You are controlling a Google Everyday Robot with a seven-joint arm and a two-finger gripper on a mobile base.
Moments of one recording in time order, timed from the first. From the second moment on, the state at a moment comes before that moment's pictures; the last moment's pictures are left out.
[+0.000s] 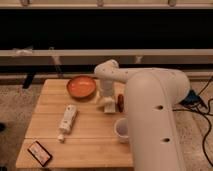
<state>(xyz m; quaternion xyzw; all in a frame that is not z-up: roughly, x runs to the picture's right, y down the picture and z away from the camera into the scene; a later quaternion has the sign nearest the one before) 0.007 0.087 0.910 -0.28 0.24 0.61 0.70</state>
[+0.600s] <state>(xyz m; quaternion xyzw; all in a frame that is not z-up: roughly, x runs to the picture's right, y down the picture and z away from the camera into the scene) 0.015 0.093 0.926 -0.29 0.25 0.62 0.69</state>
